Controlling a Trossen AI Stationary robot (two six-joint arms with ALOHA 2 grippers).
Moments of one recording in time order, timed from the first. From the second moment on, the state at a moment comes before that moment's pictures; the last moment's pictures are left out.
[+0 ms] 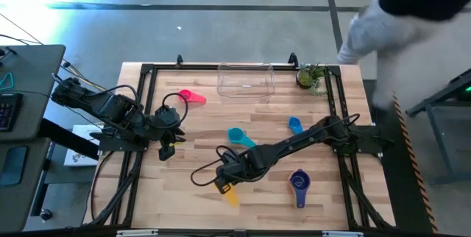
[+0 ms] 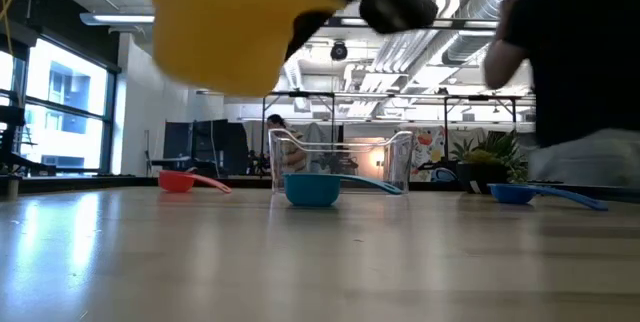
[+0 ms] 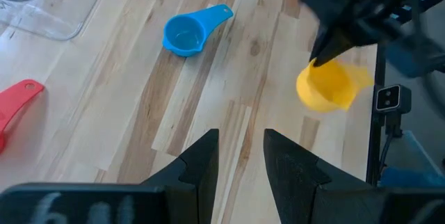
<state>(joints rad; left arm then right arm) -0.41 1.07 1.22 -1.08 -0.28 -0.67 0.37 2.20 2.02 -0.97 0.09 1.26</state>
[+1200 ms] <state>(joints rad) -0.41 1.07 1.22 -1.08 -0.28 -0.71 0.63 1.52 1.45 -1.37 0.35 1.88</state>
